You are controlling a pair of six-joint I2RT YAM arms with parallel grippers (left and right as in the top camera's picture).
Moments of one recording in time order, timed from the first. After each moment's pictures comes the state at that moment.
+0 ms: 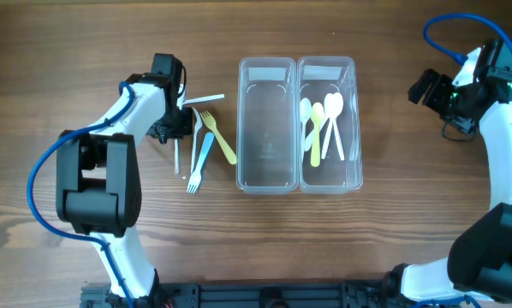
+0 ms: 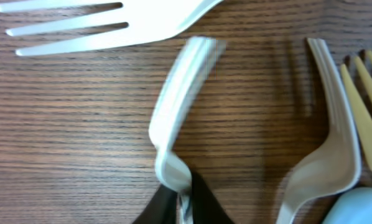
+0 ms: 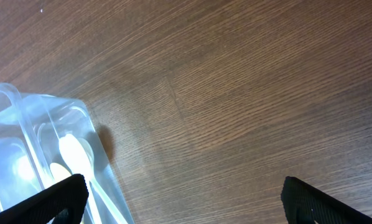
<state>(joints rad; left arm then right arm) -0.12 2.03 1.35 -0.80 -0.06 -0.11 -0.30 1.65 1.33 -0.81 -0.18 0.23</state>
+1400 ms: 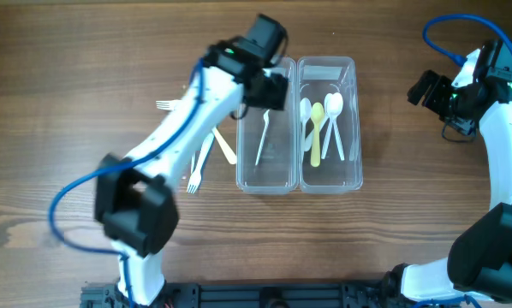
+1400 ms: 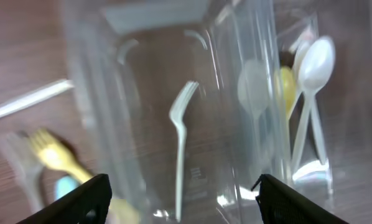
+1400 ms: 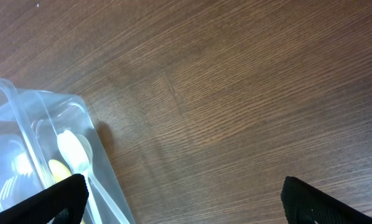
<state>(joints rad) -0.53 1.99 1.84 -1.03 0.01 -0.34 -0.30 1.65 1.33 -0.82 -0.18 0.23</state>
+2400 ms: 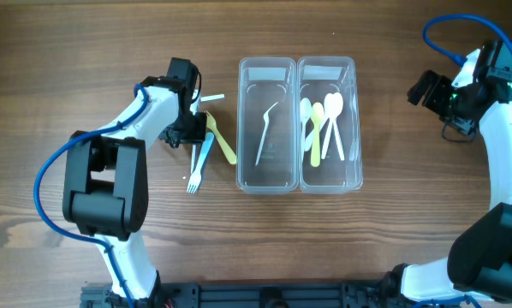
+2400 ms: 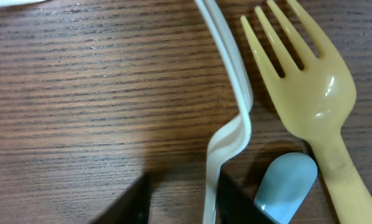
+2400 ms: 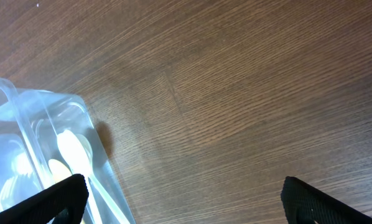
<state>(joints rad) -0.20 2.02 1.33 -0.82 -0.01 -0.13 -0.30 1.65 1.33 -0.82 -0.18 0.23</state>
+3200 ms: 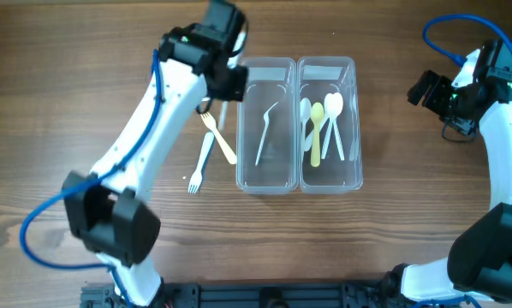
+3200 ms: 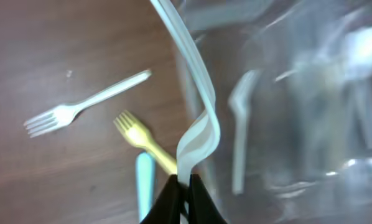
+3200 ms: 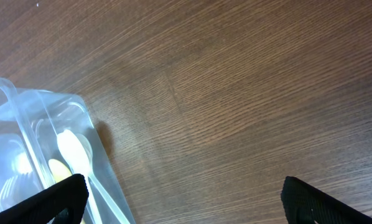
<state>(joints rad) -0.44 1.90 1.86 -1.15 -0.04 -0.18 -0.30 1.65 1.33 -0.82 -0.18 0.23</state>
